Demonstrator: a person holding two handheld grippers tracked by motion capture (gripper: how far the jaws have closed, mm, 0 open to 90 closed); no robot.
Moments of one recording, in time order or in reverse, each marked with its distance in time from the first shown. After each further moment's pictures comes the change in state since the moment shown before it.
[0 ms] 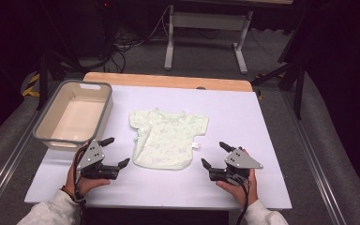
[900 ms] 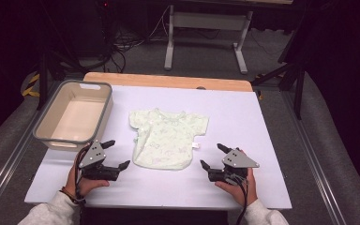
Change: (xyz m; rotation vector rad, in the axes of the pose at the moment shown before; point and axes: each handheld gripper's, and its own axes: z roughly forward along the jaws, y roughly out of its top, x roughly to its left) left arm 0.002 -0.002 0.010 0.061 -0.016 -0.022; right arm -0.001 -0.006 0.007 0.041 0.020 -0.012
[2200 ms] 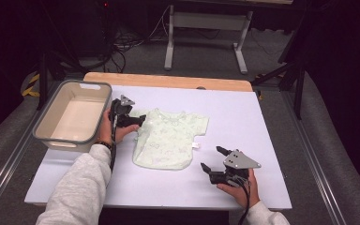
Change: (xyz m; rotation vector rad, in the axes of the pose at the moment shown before) left arm 0.094 0.067 0.133 0.238 0.220 -0.257; right arm -0.001 -0.003 -0.004 0.018 0.055 0.010
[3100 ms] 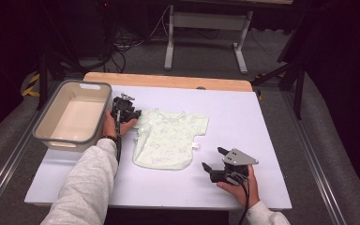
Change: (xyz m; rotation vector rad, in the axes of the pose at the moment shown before) left arm 0.016 -0.001 0.033 0.073 -0.008 -0.056; right arm -0.004 -0.004 0.006 0.086 -0.021 0.043
